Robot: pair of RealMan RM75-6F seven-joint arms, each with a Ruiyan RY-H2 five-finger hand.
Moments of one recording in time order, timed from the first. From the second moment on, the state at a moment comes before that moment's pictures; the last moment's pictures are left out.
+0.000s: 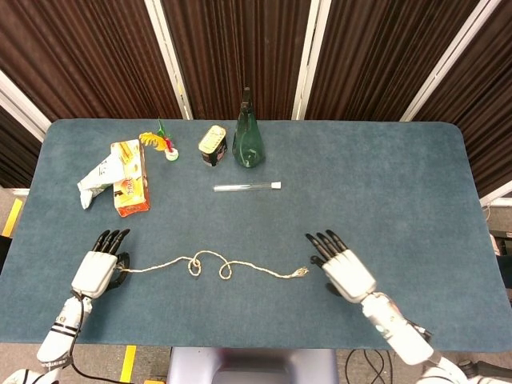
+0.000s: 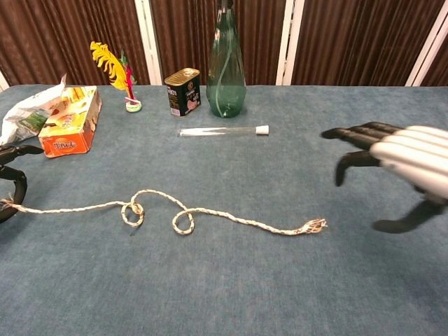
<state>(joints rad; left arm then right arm) -0.34 -1.58 0.01 -1.01 1.55 1.25 -0.08 0.39 -1.42 0.08 -1.59 -1.64 1.04 -0.40</state>
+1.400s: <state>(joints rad) -0.35 -1.56 0.01 -1.02 1.52 1.22 -0.08 0.56 -1.66 0.08 -1.40 -1.34 0.94 -0.61</state>
